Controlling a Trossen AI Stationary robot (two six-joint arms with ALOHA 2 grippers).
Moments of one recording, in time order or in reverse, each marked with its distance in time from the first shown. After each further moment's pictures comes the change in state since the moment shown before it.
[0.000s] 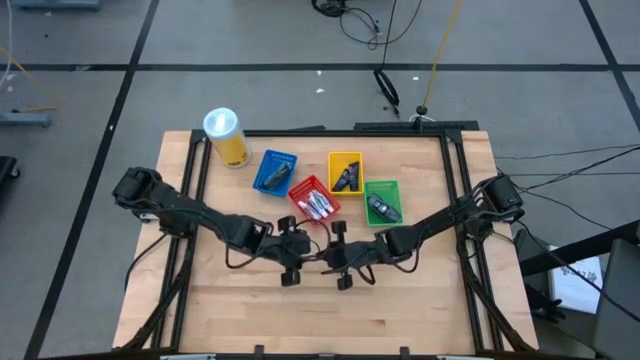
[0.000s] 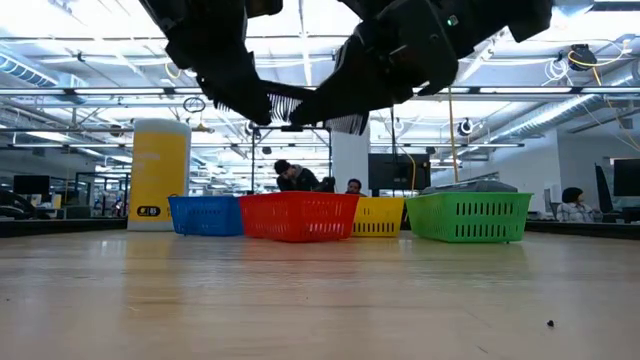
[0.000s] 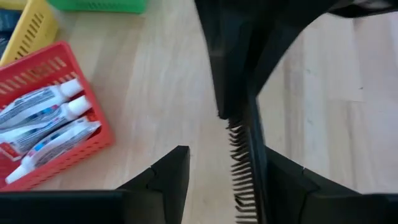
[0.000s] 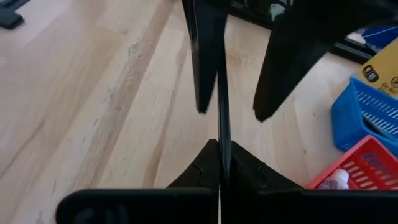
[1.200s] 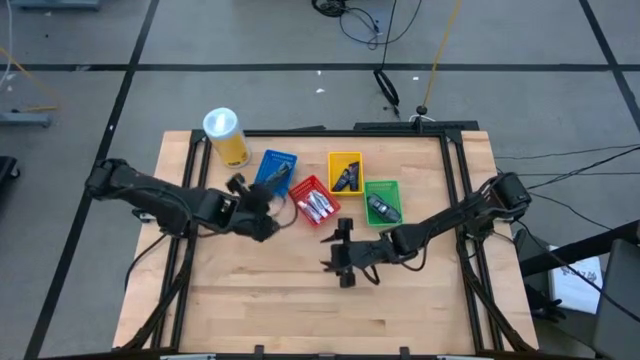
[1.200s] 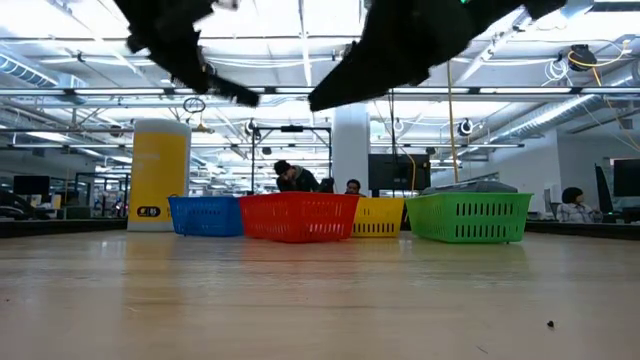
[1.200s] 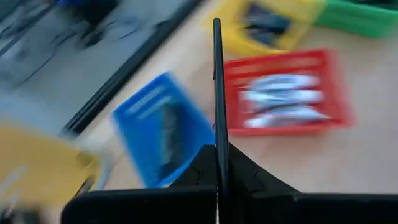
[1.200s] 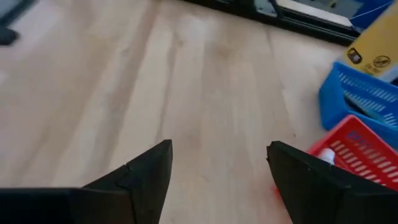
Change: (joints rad) left arm 0.069 -0.288 0.001 -0.547 -0.491 -0.330; right arm 0.017 -0.068 0.002 -0.094 0.046 0.105
